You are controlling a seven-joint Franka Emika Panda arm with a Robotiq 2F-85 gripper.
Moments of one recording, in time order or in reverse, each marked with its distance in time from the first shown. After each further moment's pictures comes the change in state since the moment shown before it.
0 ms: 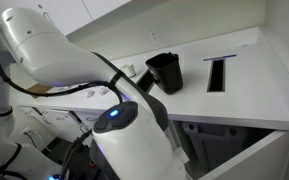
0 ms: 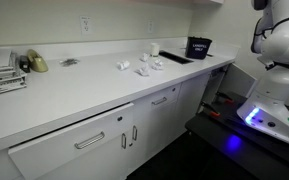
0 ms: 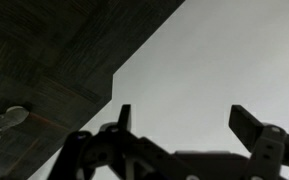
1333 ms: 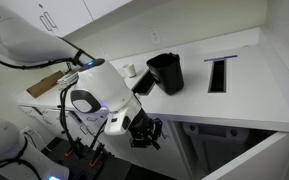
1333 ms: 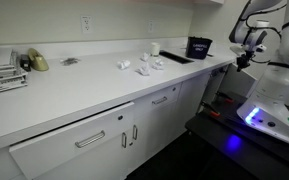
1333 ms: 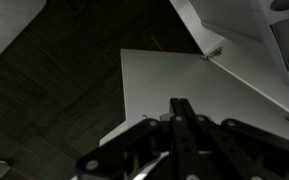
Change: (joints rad) arm 0.737 -0.364 -0.312 -0.406 -0.129 -0.017 0.273
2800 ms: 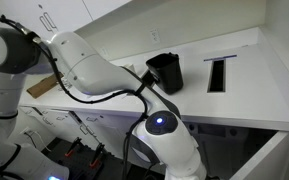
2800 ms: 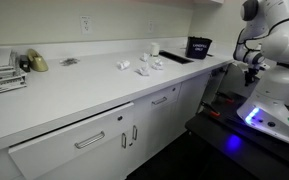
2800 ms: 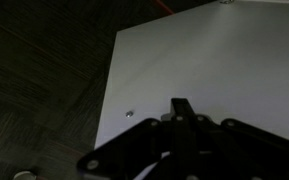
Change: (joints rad) arm -0.790 0.555 0.539 0.563 0.277 -0.045 -0.111
